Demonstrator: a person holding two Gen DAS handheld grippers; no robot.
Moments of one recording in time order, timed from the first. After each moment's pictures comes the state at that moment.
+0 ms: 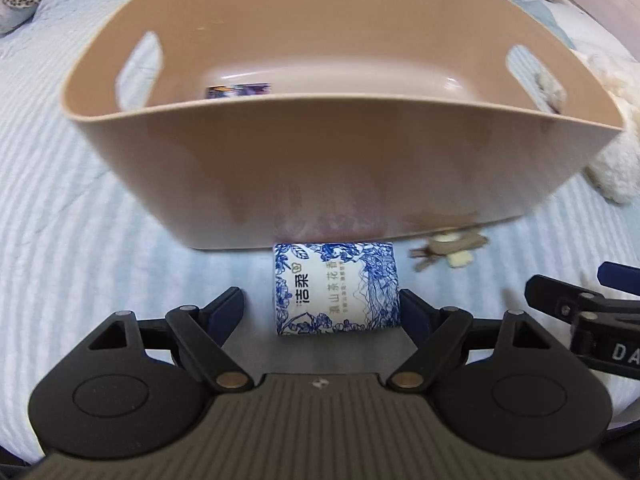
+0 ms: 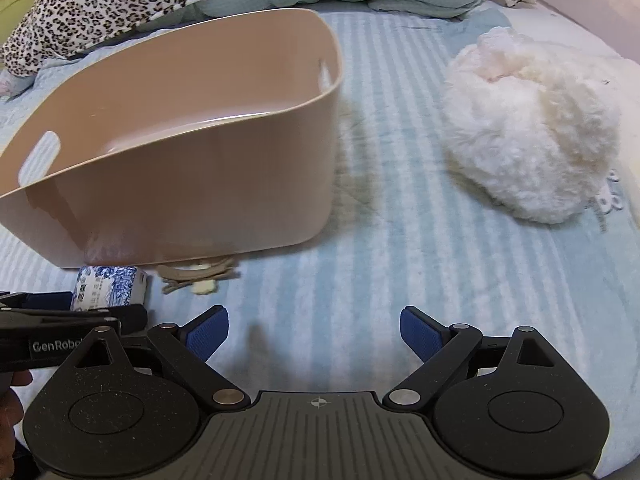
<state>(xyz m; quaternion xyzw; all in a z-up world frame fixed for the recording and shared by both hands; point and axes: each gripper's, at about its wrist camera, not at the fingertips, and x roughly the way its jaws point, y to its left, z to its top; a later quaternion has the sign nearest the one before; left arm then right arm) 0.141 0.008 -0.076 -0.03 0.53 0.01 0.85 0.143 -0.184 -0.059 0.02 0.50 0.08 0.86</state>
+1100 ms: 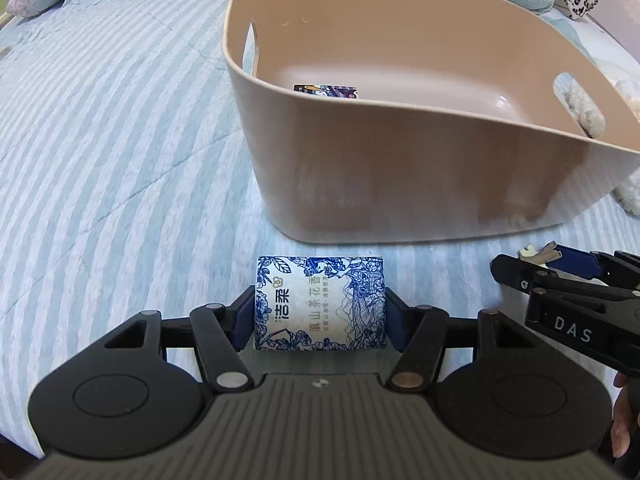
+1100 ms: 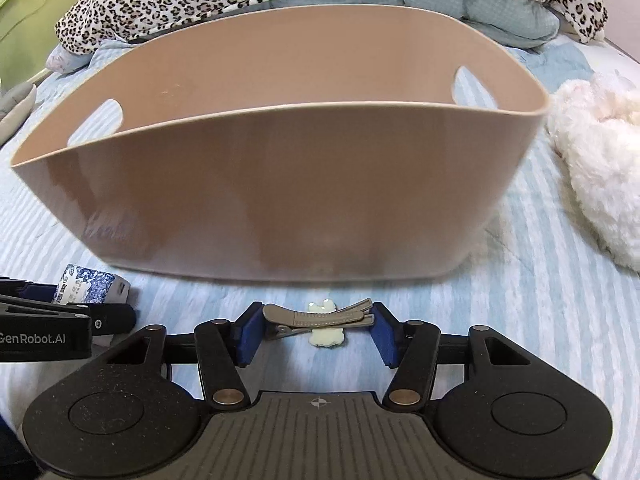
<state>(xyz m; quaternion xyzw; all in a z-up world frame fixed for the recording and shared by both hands) 0.124 0.061 -0.066 -0.04 0.52 0.03 0.85 0.145 -0.122 -0.068 0.00 0.47 0.15 0.87</state>
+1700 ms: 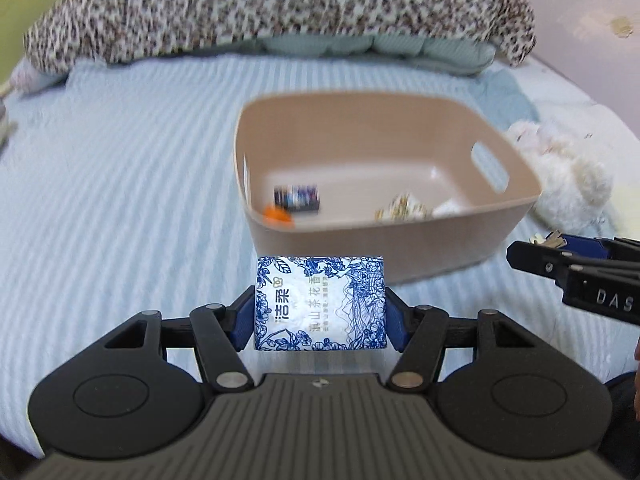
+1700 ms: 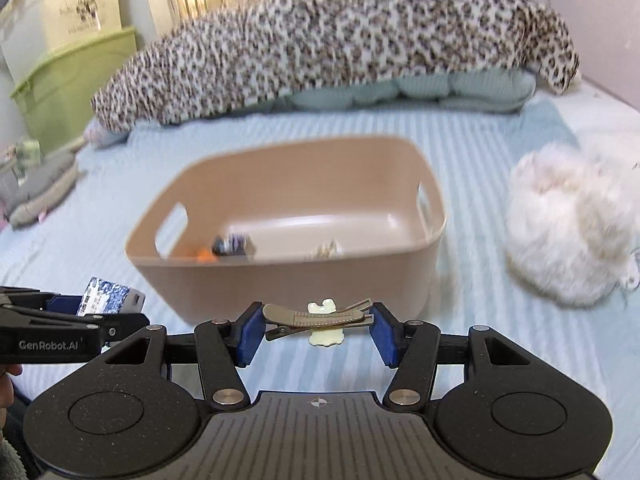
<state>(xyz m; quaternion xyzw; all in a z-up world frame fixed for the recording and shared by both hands) 0.080 0.053 0.036 -0.01 0.42 -0.01 0.91 0.098 -0.171 0.031 0.05 0.37 0.17 0.91</state>
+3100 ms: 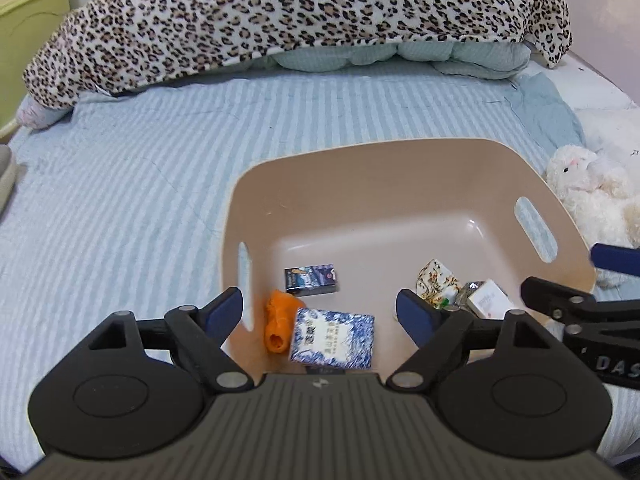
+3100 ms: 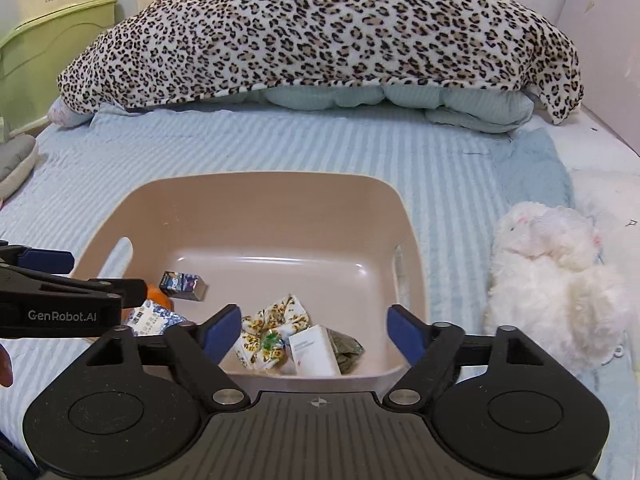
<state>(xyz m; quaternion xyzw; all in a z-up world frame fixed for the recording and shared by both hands) 0.172 0.028 0.039 0.04 0.43 0.04 0.90 0.172 -0.147 0.043 -0.02 0.41 0.13 0.90</state>
